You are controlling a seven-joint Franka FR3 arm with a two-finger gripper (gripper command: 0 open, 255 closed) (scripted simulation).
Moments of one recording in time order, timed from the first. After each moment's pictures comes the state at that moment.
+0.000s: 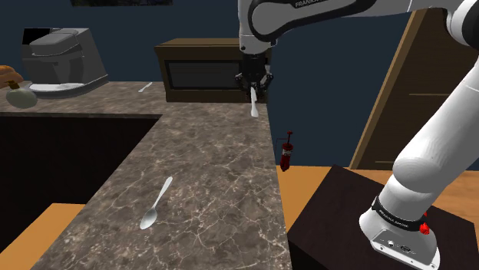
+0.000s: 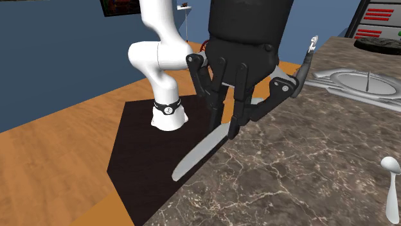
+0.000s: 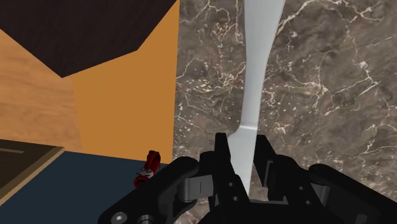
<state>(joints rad) -0.26 -0.11 0.44 -1.87 -0.05 1.78 1.04</state>
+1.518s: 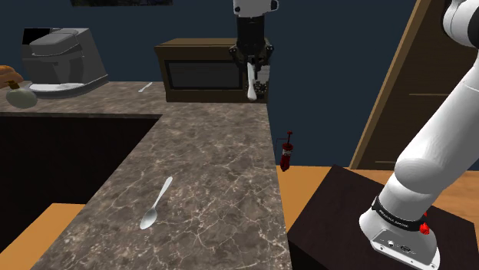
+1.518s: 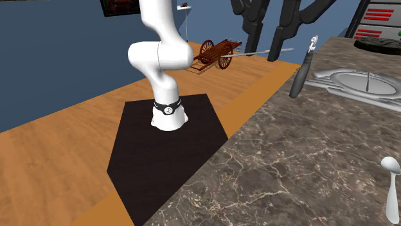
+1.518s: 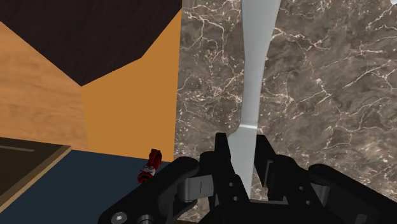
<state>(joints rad) -0.22 -0.10 0.49 -1.61 -0.05 1.52 1.12</state>
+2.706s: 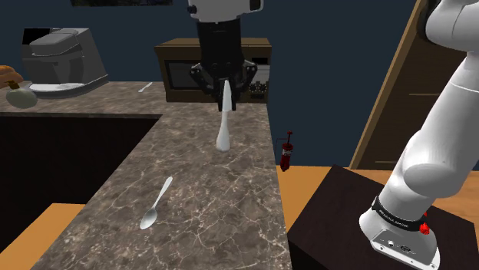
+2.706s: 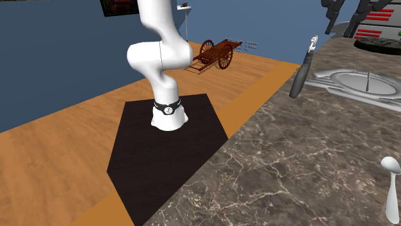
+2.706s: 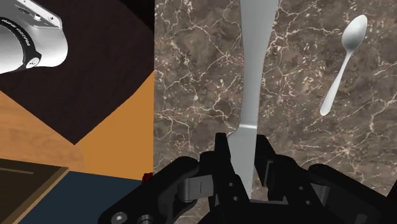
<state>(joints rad) -0.02 -0.01 0.76 -1.51 -0.08 1.46 1.58</state>
